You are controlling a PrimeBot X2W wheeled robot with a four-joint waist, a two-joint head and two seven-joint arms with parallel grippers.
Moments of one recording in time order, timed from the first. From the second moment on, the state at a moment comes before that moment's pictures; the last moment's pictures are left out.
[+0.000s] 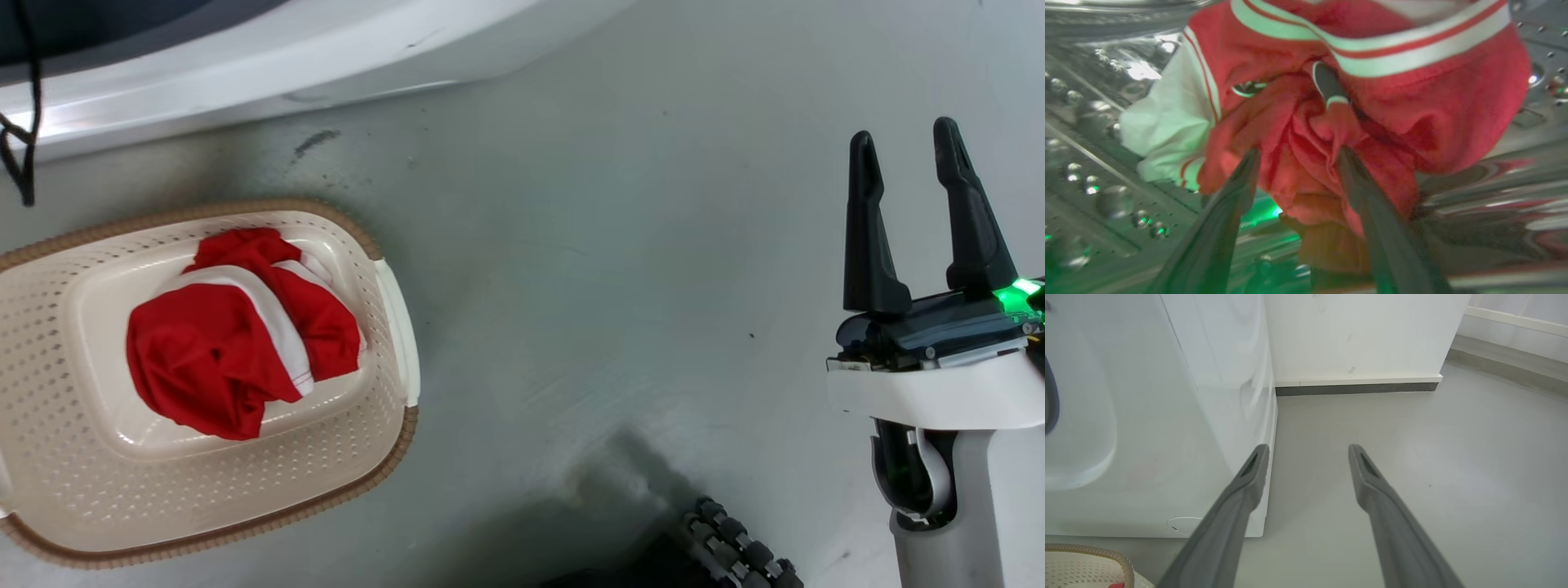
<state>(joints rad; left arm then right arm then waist) -1.66 0.40 -0.45 1.10 -0.39 -0.13 0.43 -0.30 -0.05 0.04 -0.12 0.21 0.13 -0.26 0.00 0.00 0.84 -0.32</state>
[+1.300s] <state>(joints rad) -1.45 0.32 -0.52 1.12 -0.52 -0.13 -0.03 -0.28 -0.05 0.01 -0.09 0.14 0.13 -0.26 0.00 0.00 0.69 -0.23</state>
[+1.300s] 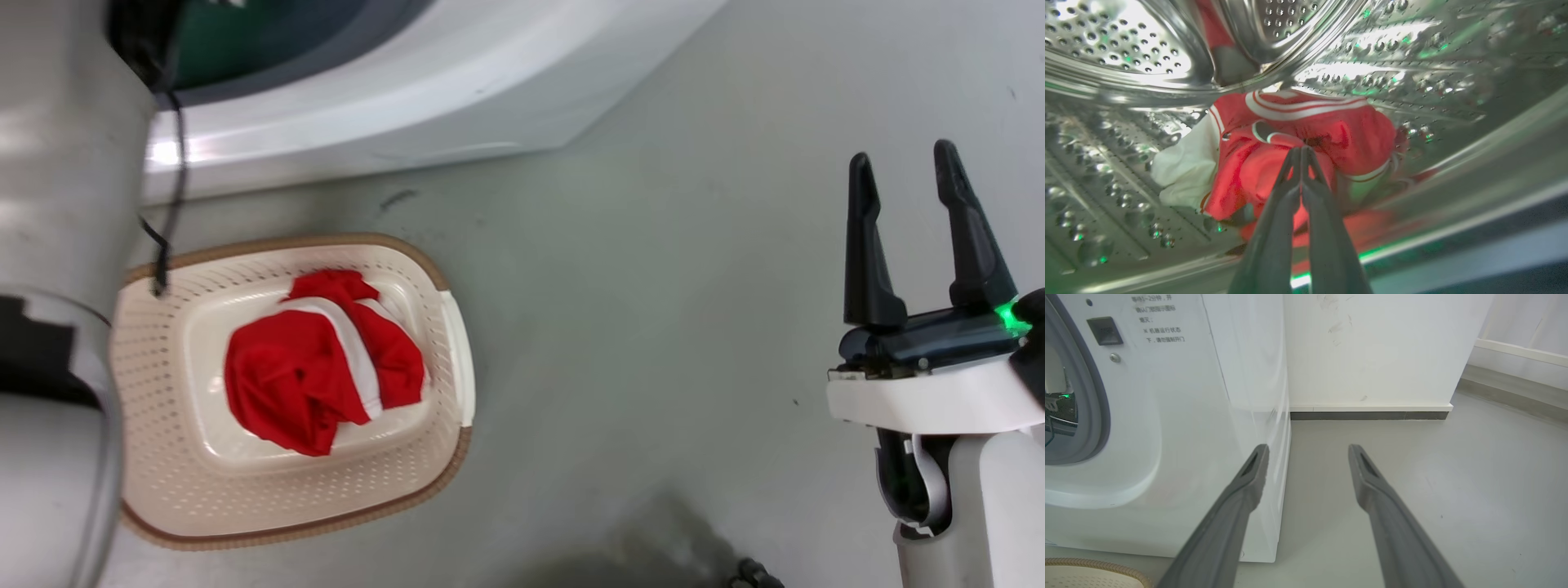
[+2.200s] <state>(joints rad) -1.03 0.36 -0.70 0.82 -0.64 -0.12 -0.24 -0.12 -0.05 0.01 -0.04 0.07 0.13 -0.26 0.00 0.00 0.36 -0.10</state>
